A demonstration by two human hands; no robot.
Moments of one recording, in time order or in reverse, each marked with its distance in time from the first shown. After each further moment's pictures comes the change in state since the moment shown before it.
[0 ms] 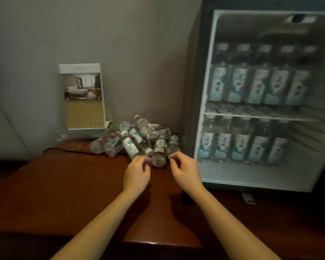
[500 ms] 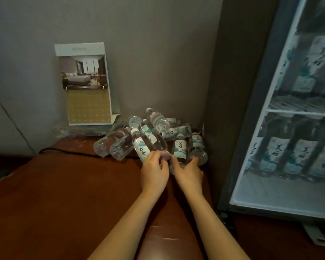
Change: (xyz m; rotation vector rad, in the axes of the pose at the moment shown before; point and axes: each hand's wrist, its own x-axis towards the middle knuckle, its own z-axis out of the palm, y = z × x) left_hand 0.064 -0.045 0.044 -0.136 0.121 -0.062; right_hand 0.075 0.032 0.114 0.030 -0.030 0.704
